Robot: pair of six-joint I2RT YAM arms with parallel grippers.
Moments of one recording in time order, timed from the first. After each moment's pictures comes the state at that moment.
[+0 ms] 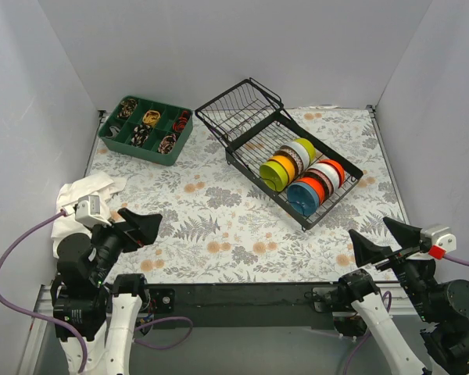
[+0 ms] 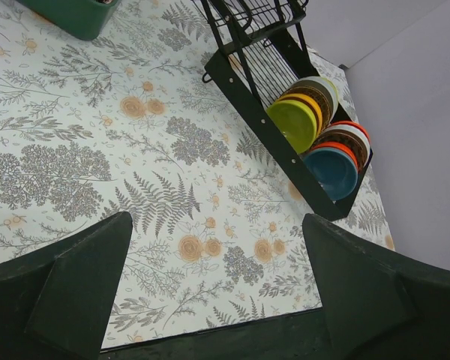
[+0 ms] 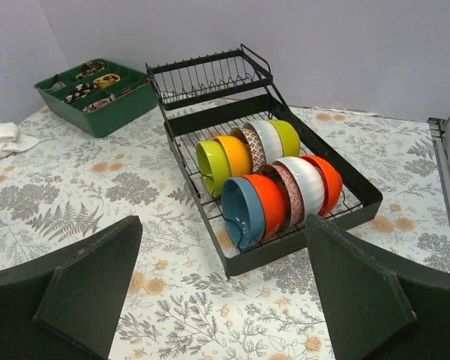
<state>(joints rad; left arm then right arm) 0.03 0.24 0.92 -0.92 0.30 -0.56 0.44 0.01 0.97 -0.87 0.04 0.08</state>
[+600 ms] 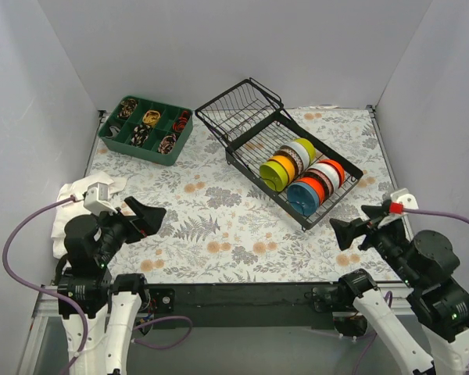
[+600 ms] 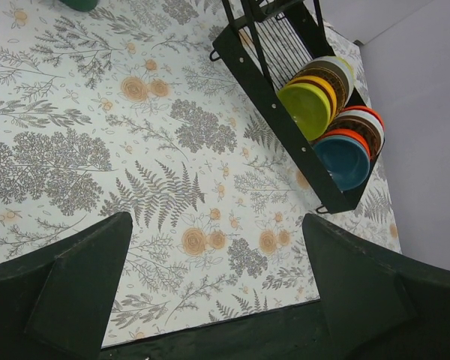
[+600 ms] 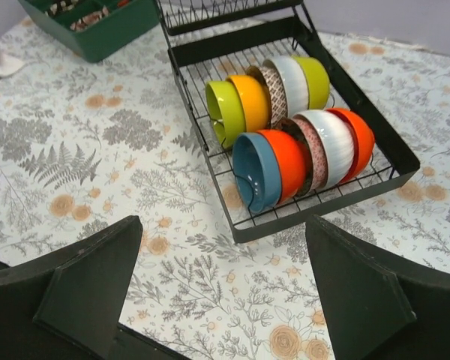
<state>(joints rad) 0.03 0.33 0.89 -0.88 0.33 -0.55 0.44 0.22 0.98 -0.89 -0.02 0.07</state>
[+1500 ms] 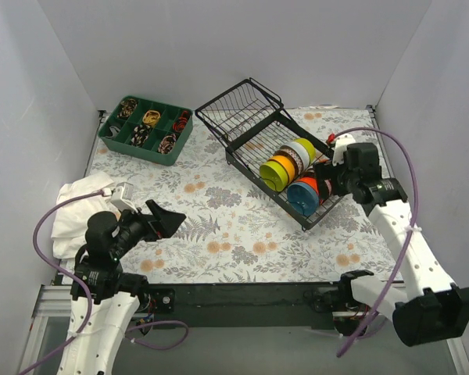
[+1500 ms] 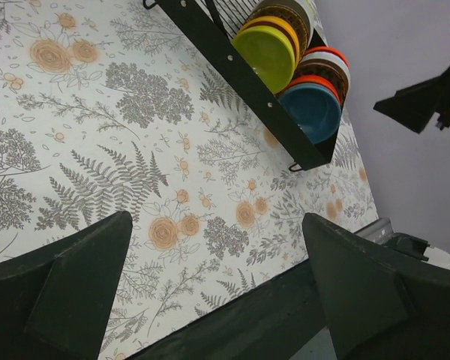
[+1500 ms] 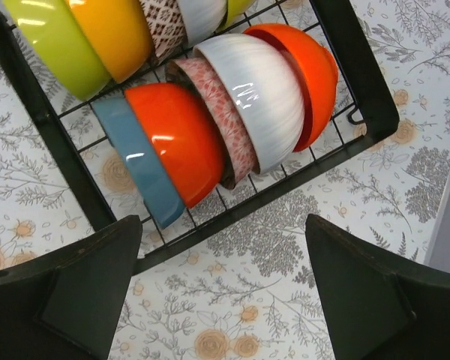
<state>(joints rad) -0.15 0.33 0.64 -0.62 0.40 -0.61 0.27 1.01 0.99 -0.71 0.06 -0.11</state>
